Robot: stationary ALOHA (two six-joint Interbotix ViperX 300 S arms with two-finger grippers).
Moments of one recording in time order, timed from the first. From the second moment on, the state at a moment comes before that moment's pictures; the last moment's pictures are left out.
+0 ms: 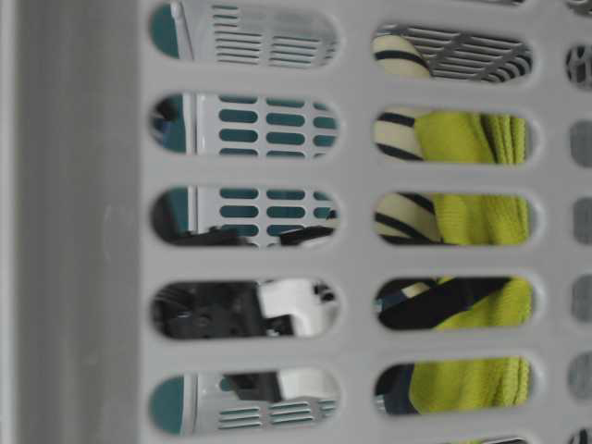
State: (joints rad) left arm -0.07 0.18 0.18 0.04 0.79 -0.04; right arm -0.03 -1.02 1.14 0.02 -0.08 0.06
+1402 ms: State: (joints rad) left arm -0.08 0.16 -0.50 0.04 1.46 -0.03; right arm -0.02 -1.06 1.15 0.02 -0.08 0.06
